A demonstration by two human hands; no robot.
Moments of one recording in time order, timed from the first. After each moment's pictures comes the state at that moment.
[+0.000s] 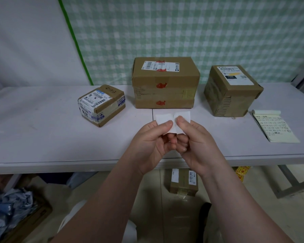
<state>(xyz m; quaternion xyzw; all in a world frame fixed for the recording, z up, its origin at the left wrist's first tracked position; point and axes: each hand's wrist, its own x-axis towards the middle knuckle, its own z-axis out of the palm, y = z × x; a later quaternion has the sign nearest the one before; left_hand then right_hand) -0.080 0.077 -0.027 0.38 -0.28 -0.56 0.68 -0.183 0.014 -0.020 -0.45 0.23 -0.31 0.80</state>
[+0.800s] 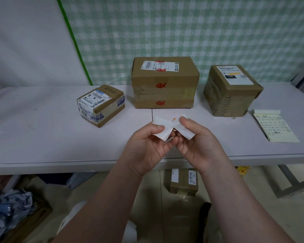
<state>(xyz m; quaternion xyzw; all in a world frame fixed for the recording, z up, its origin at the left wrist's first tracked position) -0.077 0.082 -0.027 0.30 -0.16 -0.61 0.71 -0.187 0.007 -0.015 -0.32 0.27 -0.29 0.86</state>
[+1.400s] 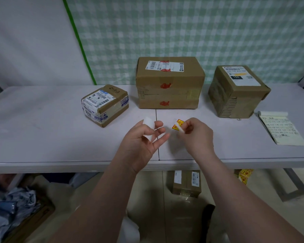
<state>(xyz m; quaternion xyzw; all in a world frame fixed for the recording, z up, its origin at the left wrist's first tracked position) -0.058 0.082 -0.032 0.38 -0.10 -0.52 0.76 -0.160 -0.029 -0.064 -0.74 0.50 -0.30 0.34</state>
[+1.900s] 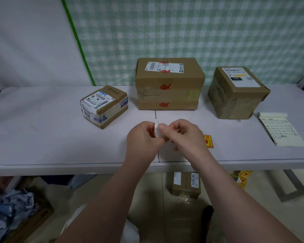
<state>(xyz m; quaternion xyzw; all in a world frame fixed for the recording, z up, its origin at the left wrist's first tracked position) -0.061 0.072 -0.044 0.77 -0.35 -0.15 0.51 -0.156 -0.001 -0.040 -0.71 0.41 -0.28 0.50</state>
